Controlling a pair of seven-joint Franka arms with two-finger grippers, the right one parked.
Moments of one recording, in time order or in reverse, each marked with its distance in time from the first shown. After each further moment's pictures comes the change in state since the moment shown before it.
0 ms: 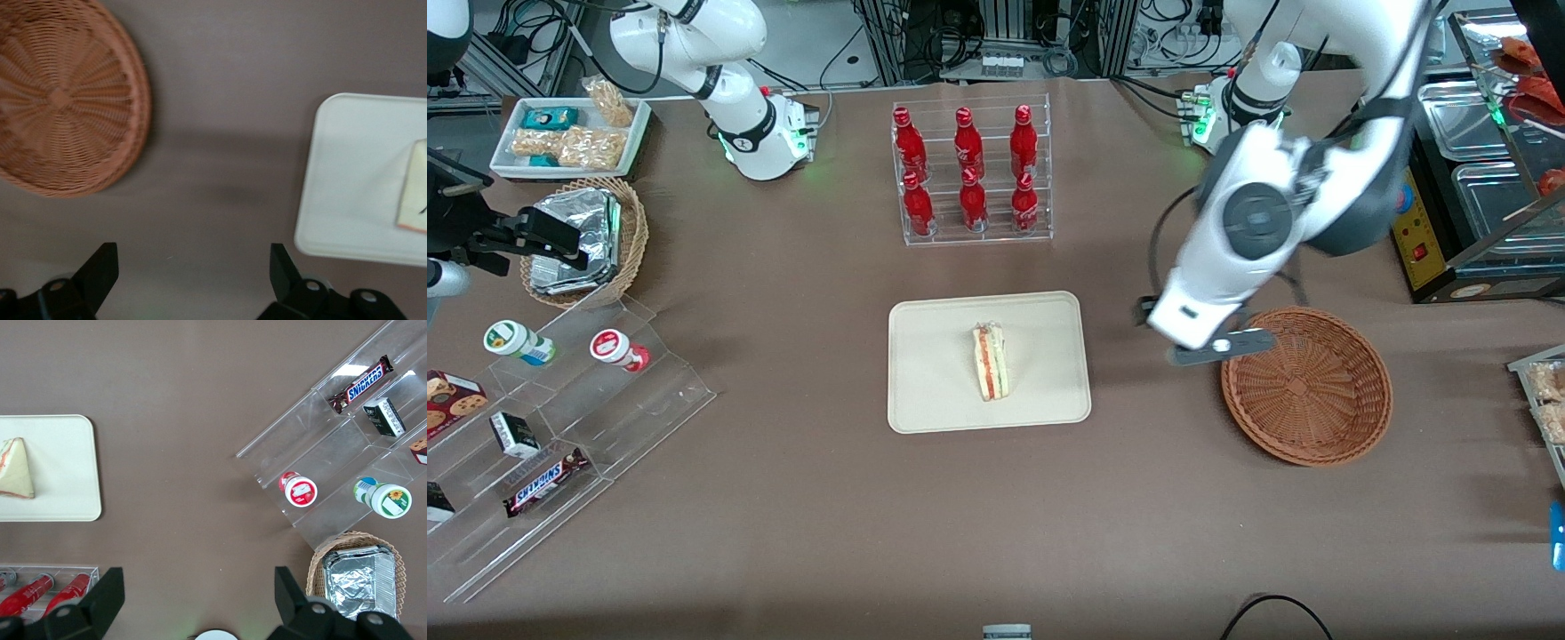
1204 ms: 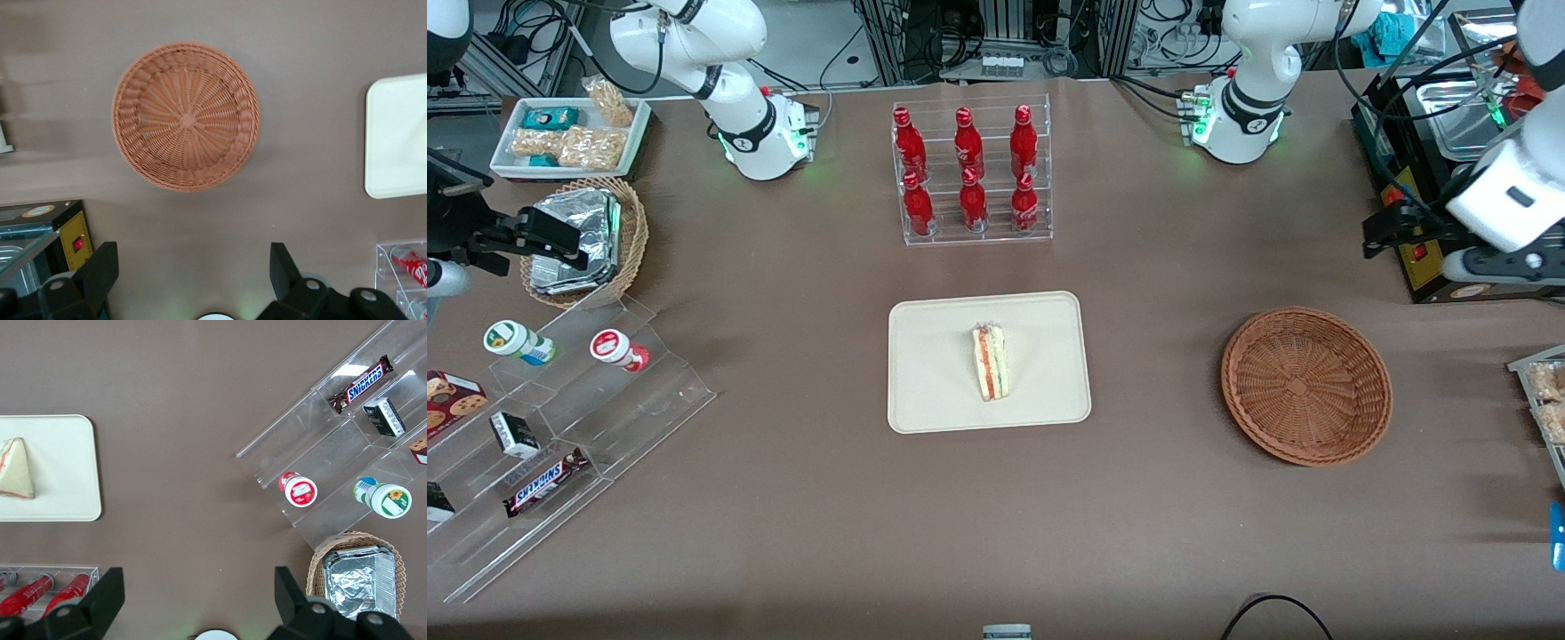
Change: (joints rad) arm 0.444 -0.206 -0.095 0.147 0.004 -0.250 0.504
